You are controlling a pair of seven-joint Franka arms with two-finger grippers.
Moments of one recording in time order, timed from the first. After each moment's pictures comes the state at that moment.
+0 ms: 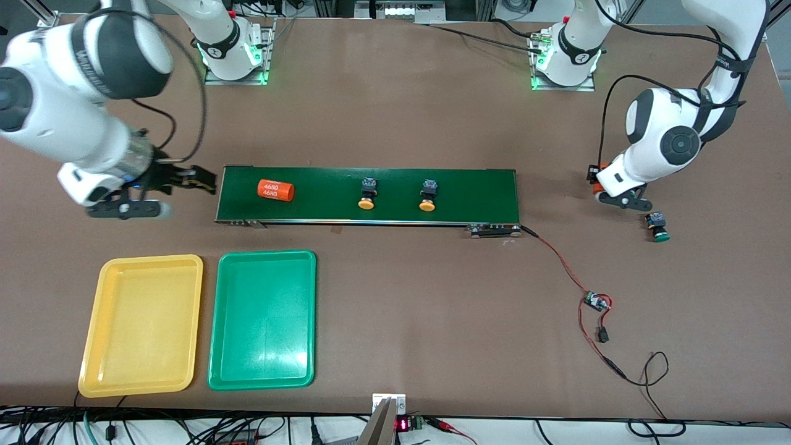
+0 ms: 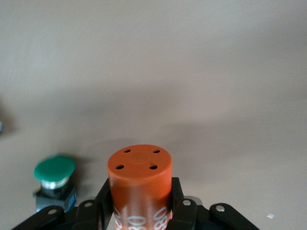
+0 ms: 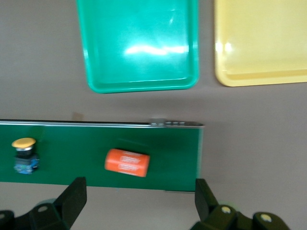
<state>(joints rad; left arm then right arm) 0.13 0.16 -0.14 -2.40 0.15 2.34 0.20 0.29 0.16 -0.05 -1.73 0.09 1.82 0.21</state>
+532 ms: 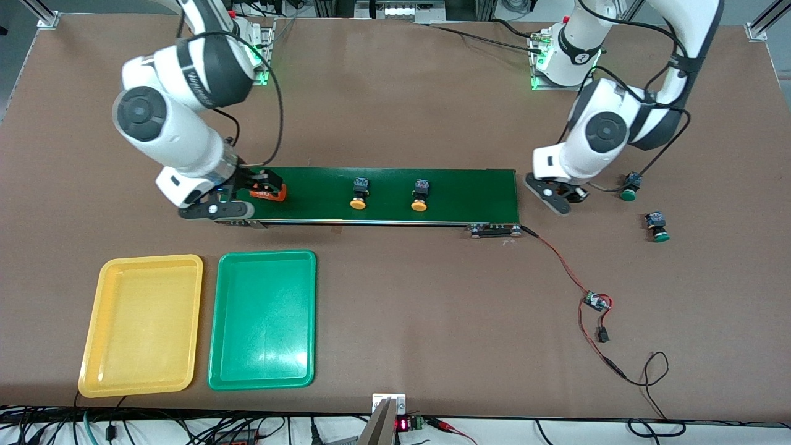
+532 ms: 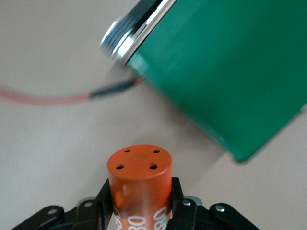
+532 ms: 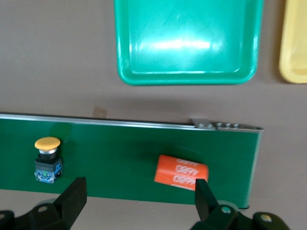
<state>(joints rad) 0.07 0.17 -0.40 -2.29 0.15 2.32 0.46 0.44 0.21 -0.05 -1.85 0.09 1.99 0.31</state>
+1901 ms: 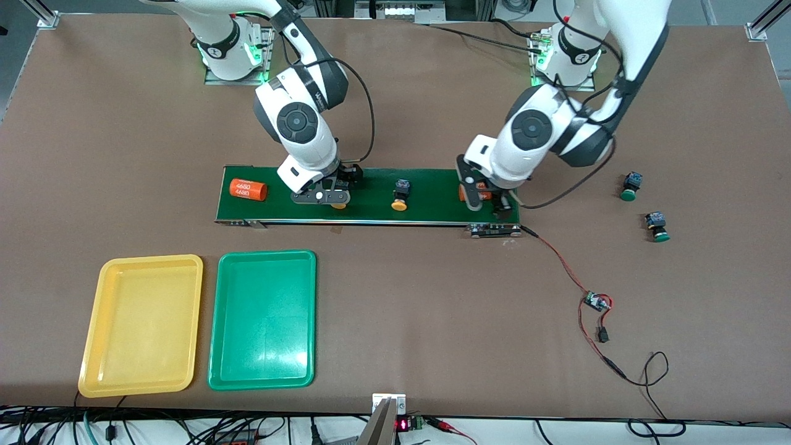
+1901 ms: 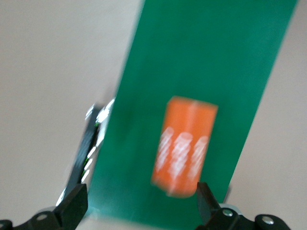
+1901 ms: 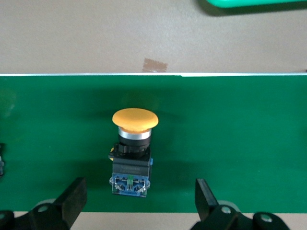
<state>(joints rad) -0.03 0.30 -0.46 -2.07 0.14 2.27 0.63 0.60 0.39 0.05 -1.95 0.07 2.24 0.62</state>
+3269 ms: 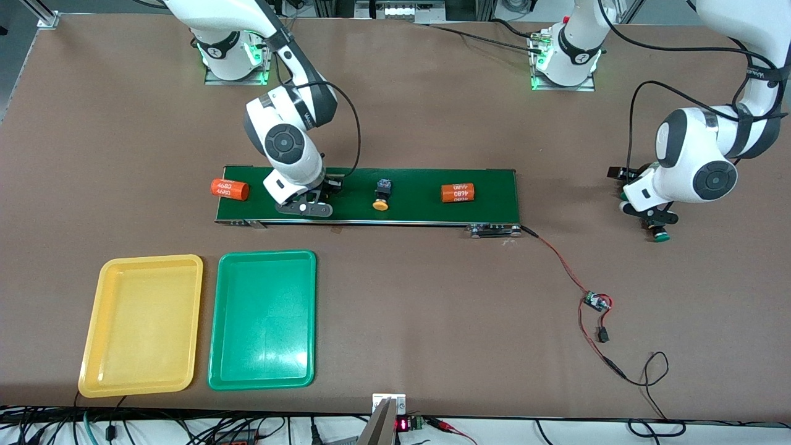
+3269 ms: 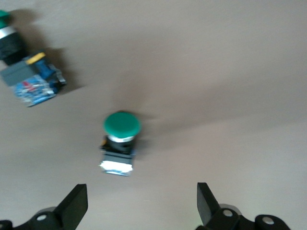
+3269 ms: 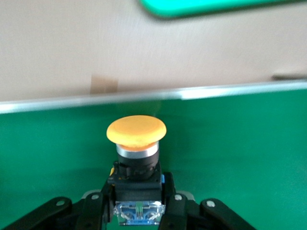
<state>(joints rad) -0.02 0.27 0.15 -2.22 0.23 2.06 0.26 0.59 0.42 -0.04 -1.94 0.07 2.26 0.62</state>
